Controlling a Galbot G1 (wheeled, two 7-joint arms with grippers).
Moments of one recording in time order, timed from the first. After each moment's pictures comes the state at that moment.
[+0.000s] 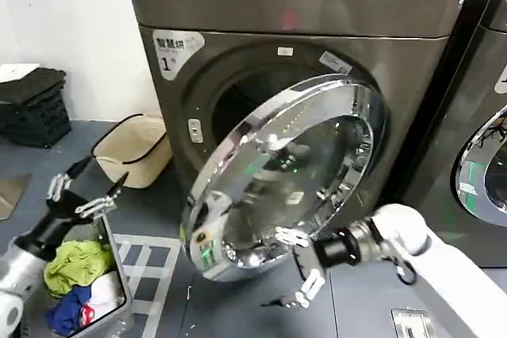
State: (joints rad) left arm 1.43 -0.93 -1.01 -2.06 -0.62 -0.06 0.45; right arm -0.87 0.75 0.18 1.86 0.74 0.21 -1.34
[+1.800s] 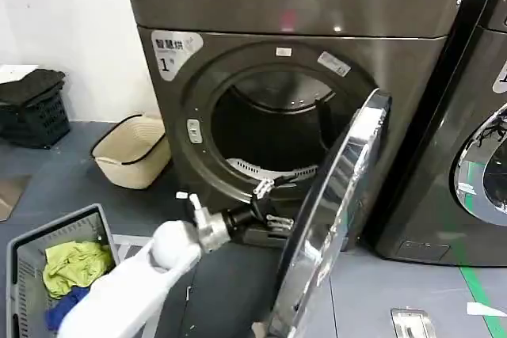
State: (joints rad) left arm 0.68 -1.04 0.13 -1.75 -0.47 -0.11 0.51; right arm -1.73 1.51 1.90 1.93 0.30 -0.01 0.11
